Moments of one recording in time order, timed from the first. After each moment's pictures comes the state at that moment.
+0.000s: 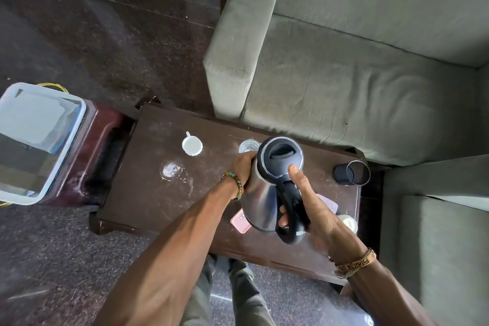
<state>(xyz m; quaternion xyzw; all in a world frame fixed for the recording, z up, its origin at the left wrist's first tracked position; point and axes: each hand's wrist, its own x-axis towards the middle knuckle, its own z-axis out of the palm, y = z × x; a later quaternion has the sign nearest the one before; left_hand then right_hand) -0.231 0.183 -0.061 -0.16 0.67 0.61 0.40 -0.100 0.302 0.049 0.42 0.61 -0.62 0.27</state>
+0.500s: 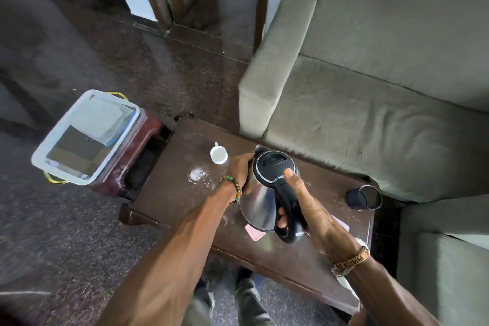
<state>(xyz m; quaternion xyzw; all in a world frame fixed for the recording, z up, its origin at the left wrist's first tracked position) -0.211 0.119 0.013 -0.21 0.66 0.67 0.28 -0.091 0.261 0.098 0.30 0.67 -0.62 0.28</state>
